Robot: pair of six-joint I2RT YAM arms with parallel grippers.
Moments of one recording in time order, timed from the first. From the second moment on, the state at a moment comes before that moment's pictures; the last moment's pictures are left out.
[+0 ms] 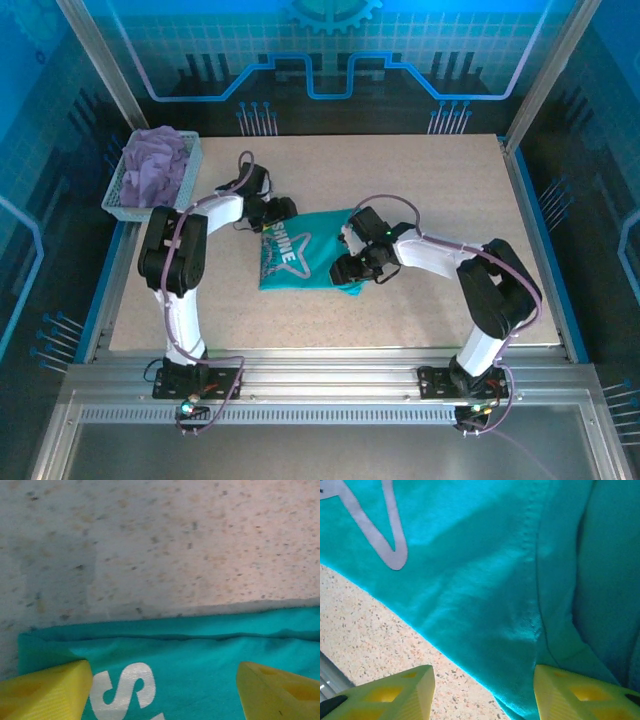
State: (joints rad) left arm -0.19 1.99 1.30 -0.39 0.30 -0.55; right arm 0.61 1.71 1.02 -0.53 -0.38 0.36
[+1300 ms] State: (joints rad) left arm -0.38 2.14 1.55 -0.56 0.39 -0.21; right arm 0.43 1.77 1.05 -0.60 -0.18 0.38
